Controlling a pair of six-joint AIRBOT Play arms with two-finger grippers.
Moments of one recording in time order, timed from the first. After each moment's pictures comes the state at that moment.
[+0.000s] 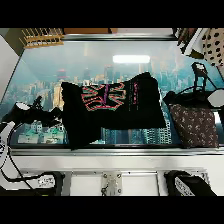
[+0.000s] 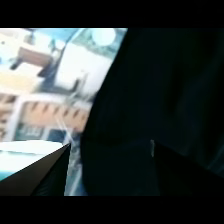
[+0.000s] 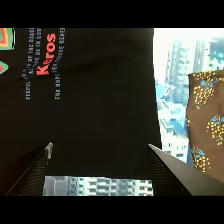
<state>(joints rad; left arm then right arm) 0.33 -1.48 0.87 0.97 -1.01 -1.39 -0.05 -0.98 1.03 -1.31 1.05 1.53</state>
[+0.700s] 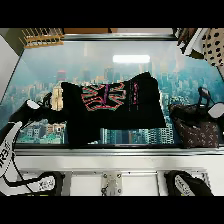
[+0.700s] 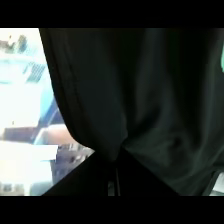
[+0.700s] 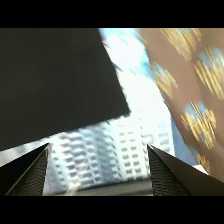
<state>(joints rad) 0.18 -1.42 0.85 1.03 -0.98 -1.36 -0.25 -0.97 0.76 -1.30 1.09 1.71</state>
